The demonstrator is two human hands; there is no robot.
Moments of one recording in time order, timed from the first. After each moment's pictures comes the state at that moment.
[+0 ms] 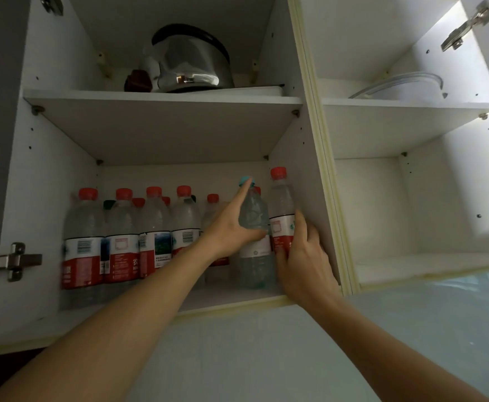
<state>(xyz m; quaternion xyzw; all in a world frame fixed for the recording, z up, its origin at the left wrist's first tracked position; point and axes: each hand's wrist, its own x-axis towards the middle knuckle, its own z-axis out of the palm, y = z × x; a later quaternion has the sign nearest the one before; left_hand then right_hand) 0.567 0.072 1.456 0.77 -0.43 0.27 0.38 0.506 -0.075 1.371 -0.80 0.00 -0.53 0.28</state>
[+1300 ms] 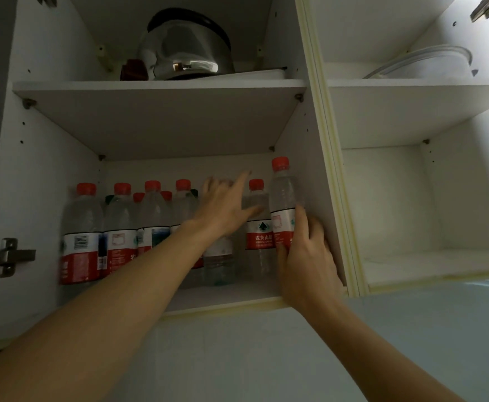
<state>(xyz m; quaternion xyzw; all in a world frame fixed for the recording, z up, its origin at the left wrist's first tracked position) 0.597 0.063 1.486 0.82 -0.26 0.50 0.08 0.509 -0.075 1.365 -0.79 -0.01 -0.55 0.28</state>
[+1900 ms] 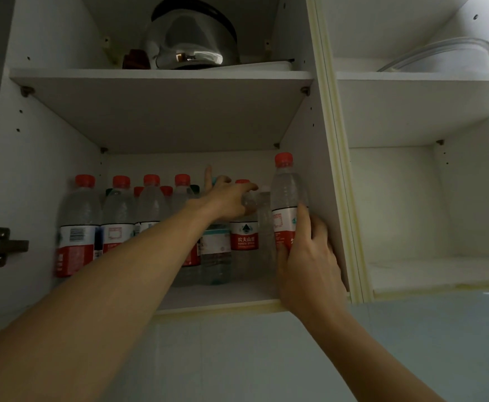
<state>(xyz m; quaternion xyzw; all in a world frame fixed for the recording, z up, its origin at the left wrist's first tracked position) 0.632 0.060 1.513 0.89 -0.23 0.38 -0.02 0.513 -0.079 1.363 -0.78 -0.02 -0.57 0.26</state>
